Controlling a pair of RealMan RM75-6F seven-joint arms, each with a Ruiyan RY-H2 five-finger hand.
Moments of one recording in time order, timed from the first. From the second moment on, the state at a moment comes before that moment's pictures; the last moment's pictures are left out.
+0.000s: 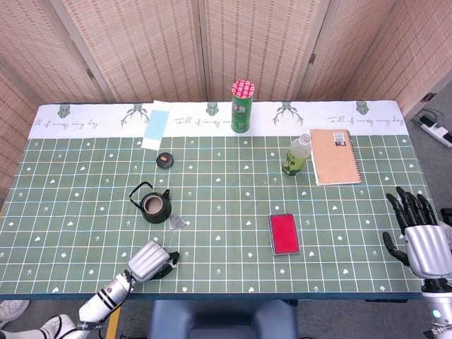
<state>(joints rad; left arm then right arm) -0.51 -1.69 0.14 -1.14 1.76 1.21 -0.03 0.08 -1.12 0.07 -1.59 -1.56 1.54 -0.04</state>
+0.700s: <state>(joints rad) -0.50 -1.62 0.11 -1.17 1.75 1.27 -0.02 0.04 -1.08 0.10 -1.60 -1.54 1.60 0.02</state>
